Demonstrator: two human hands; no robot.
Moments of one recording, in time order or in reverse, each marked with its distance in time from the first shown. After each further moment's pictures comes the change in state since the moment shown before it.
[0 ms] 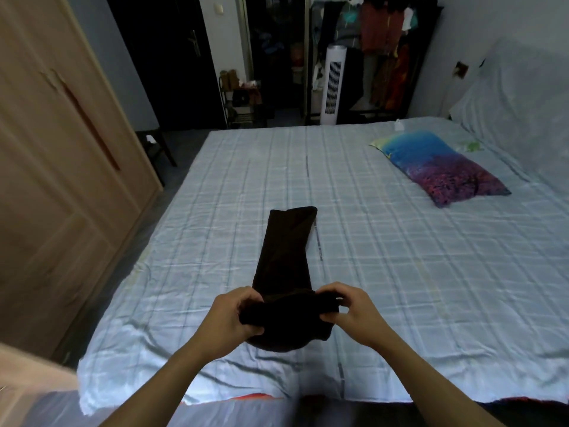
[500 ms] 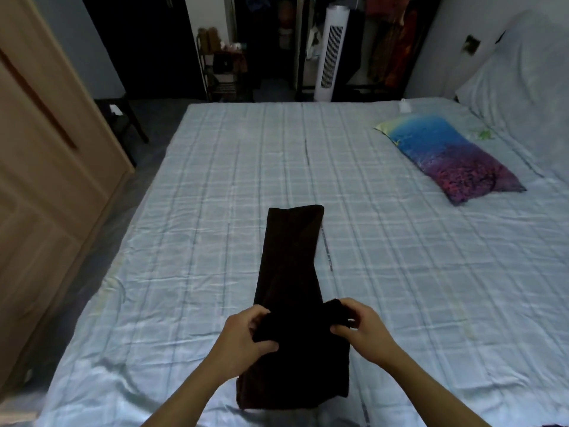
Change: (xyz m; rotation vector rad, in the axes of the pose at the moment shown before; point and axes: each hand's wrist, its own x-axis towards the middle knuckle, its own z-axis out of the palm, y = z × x) left_hand 0.122 -0.110 0.002 -0.213 -0.163 -0.232; right_hand 0.127 0.062 0.039 0.038 0.025 0.273
